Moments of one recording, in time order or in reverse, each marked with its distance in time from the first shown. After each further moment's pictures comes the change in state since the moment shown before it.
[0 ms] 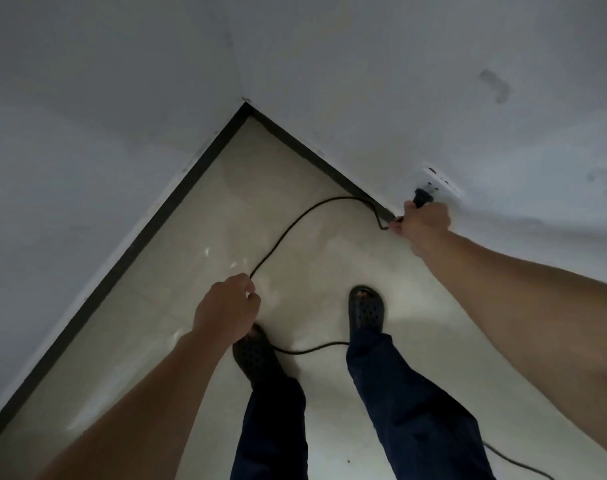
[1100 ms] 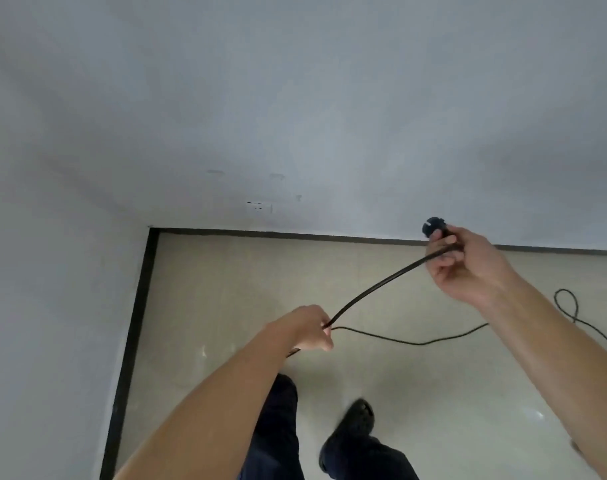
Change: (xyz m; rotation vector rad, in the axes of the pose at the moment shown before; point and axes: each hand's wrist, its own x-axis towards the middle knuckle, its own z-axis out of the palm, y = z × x) left_hand -0.334 0.207 0.041 0.663 -0.624 0.621; right_hand -0.326 0.142 -0.471 1.429 -0.335 0.291
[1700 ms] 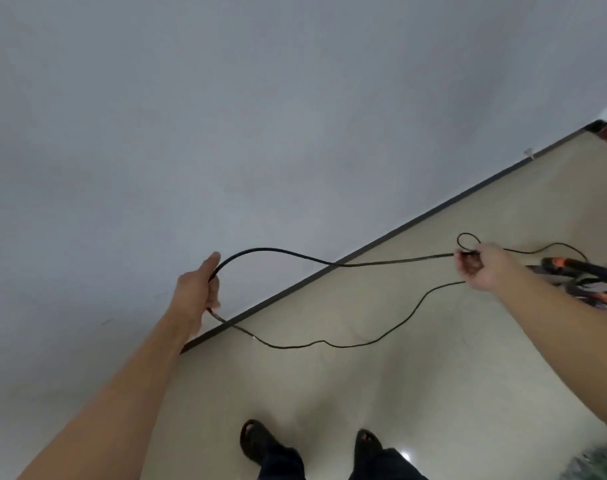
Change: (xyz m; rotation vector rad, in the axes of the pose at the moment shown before) left_hand -0.089 0.250 -0.047 -0.657 0.566 0.174; right_hand -0.112 -0.161 -0.371 0.447 0.531 -0.288
